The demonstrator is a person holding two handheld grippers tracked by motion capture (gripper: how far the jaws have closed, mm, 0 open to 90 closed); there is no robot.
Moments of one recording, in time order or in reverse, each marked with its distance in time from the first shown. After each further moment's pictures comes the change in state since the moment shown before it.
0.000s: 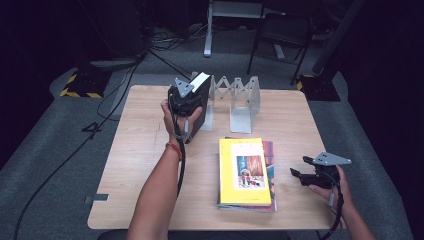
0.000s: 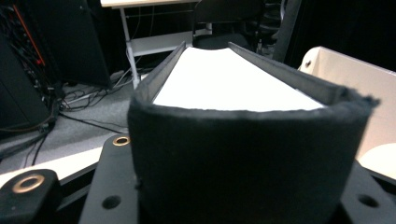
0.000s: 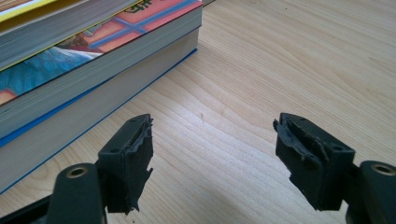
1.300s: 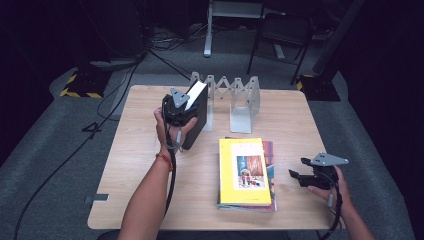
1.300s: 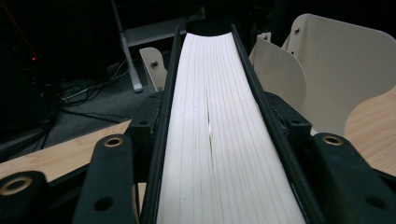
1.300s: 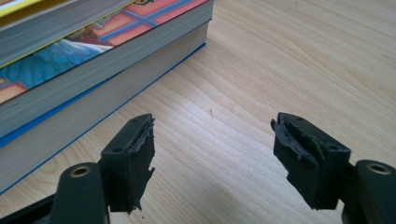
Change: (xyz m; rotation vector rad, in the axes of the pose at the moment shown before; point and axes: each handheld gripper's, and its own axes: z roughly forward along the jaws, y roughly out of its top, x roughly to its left) left arm 0.001 -0.008 -0.029 0.057 -0.026 0.079; right arm 0.005 0.001 0.003 0.030 0.016 -0.014
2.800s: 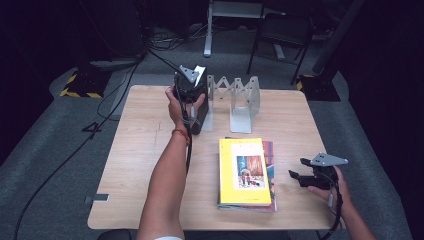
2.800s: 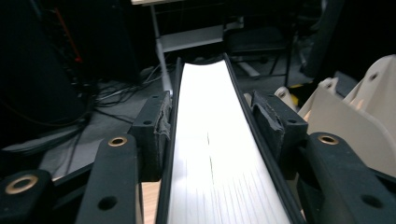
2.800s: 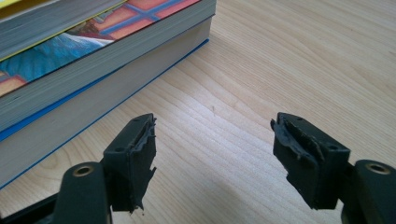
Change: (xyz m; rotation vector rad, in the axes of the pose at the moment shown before) left arm 0.006 0.034 0.062 -0.020 0.162 -0.047; right arm -0.001 -0.002 0.001 0.001 0.016 -0.003
